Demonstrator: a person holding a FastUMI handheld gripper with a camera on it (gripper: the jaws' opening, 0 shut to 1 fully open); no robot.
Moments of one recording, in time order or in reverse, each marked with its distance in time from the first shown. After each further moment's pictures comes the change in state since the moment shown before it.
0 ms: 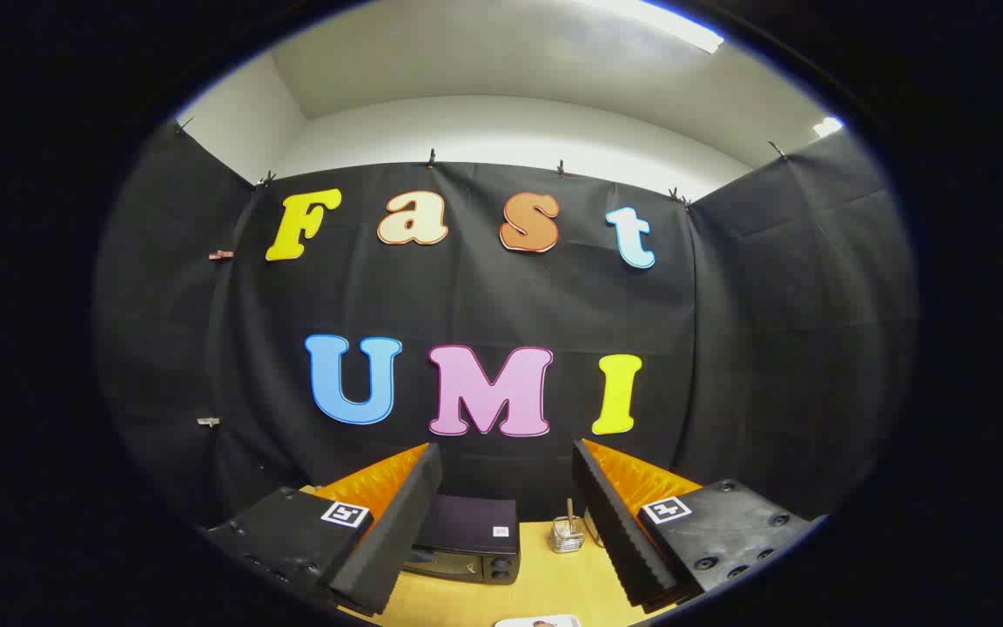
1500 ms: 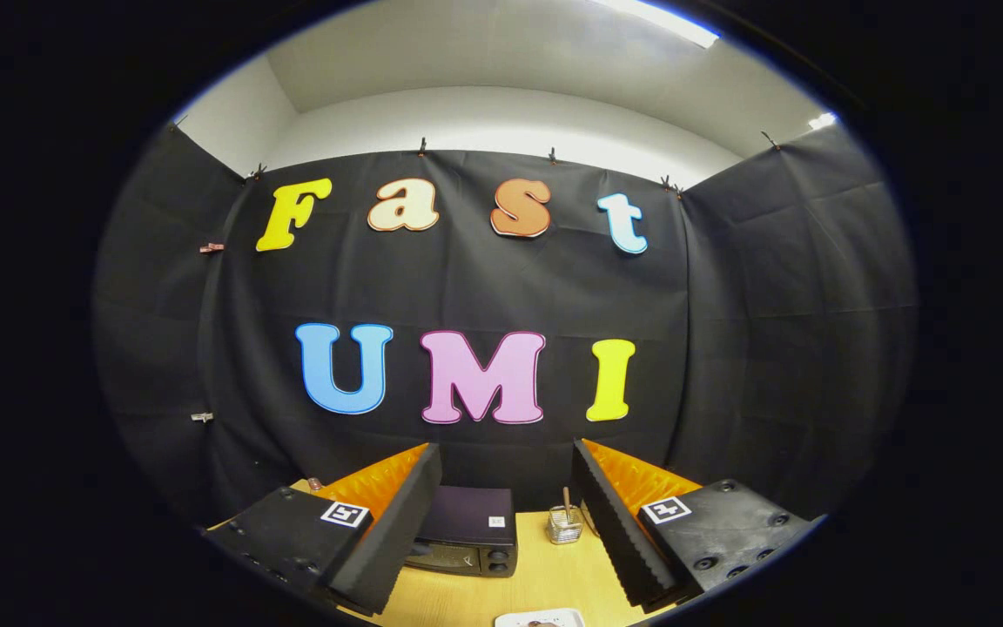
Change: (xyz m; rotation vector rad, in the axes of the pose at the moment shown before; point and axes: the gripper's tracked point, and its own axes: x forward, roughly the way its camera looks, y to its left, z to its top) arm 0.006 0.003 -0.022 0.015 0.034 -0.019
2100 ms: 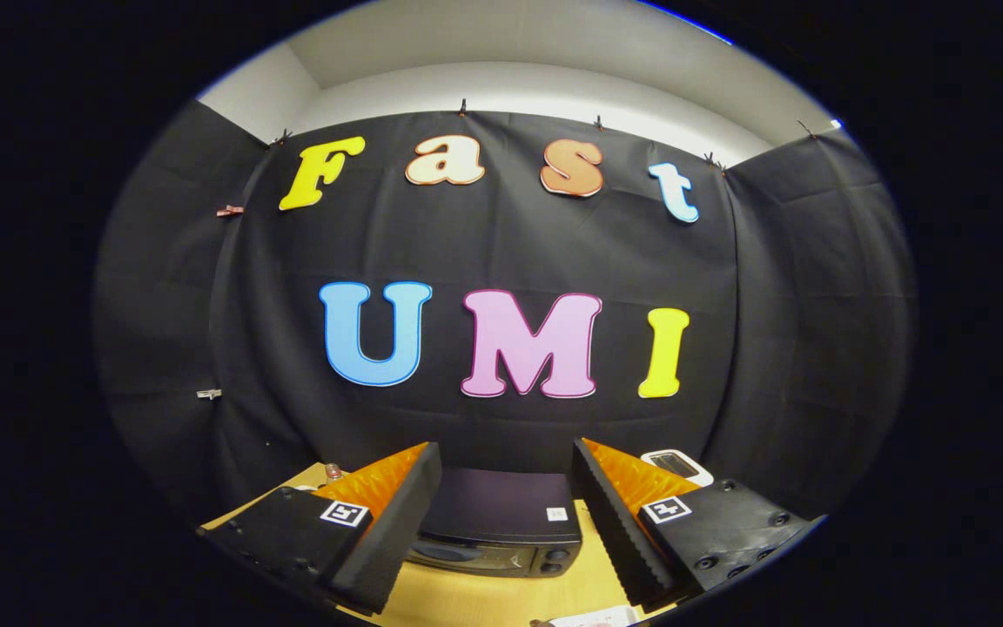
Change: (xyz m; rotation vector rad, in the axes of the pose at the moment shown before) arm 0.079 0.103 -0.088 0.008 0.084 0.070
